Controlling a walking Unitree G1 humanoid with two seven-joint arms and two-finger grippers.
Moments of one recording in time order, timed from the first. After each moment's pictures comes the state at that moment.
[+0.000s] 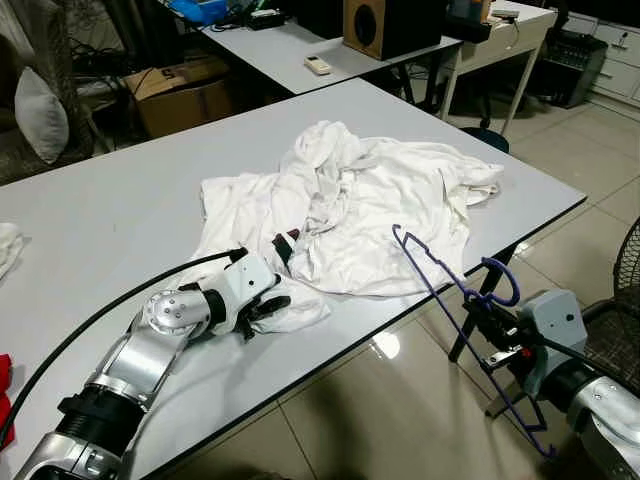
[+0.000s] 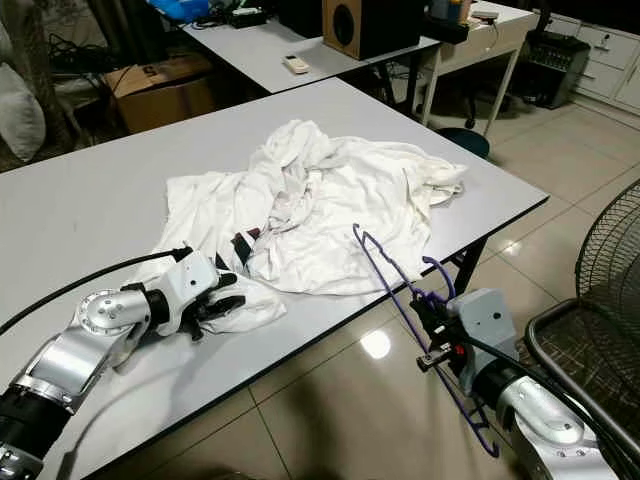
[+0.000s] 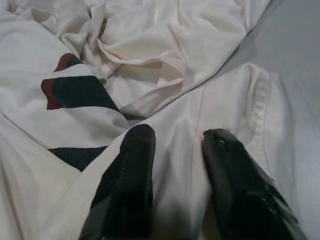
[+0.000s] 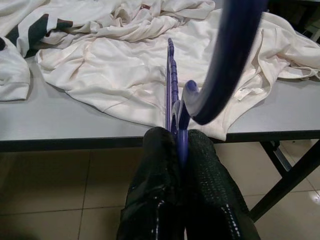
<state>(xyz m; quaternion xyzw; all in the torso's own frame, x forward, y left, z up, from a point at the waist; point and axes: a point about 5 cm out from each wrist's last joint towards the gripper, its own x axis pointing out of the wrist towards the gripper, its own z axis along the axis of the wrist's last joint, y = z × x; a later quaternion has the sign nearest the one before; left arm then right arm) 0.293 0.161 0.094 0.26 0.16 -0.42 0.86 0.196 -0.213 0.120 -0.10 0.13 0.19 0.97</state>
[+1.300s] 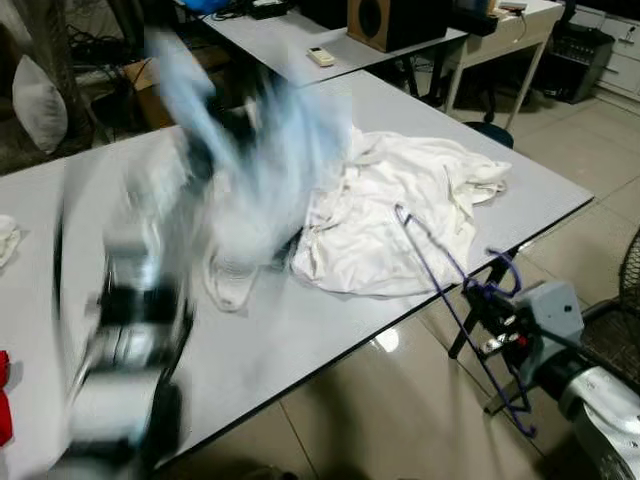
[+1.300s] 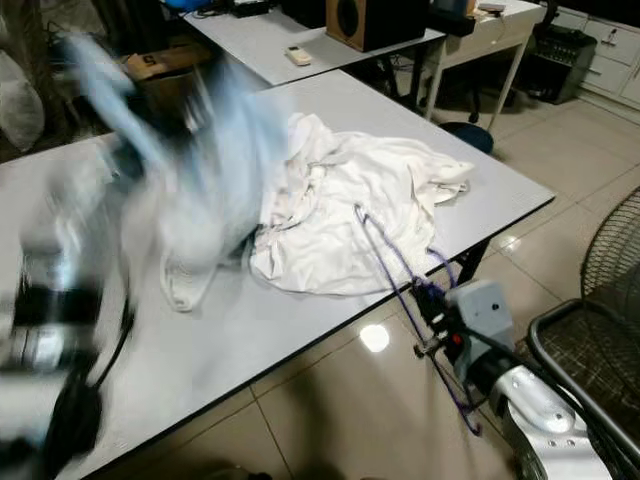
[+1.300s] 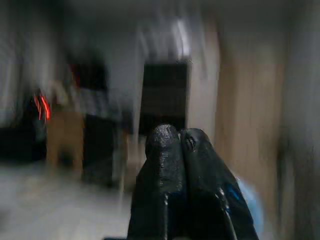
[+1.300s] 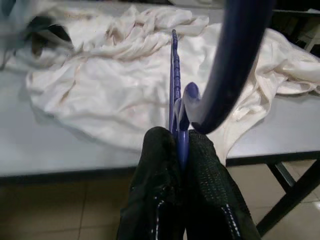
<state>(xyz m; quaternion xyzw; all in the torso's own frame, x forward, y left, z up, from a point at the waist) 0.354 0.150 0.317 -0.18 -0.29 -0.31 0.89 0.209 -0.211 0.124 -0.08 0.09 0.17 0.98</state>
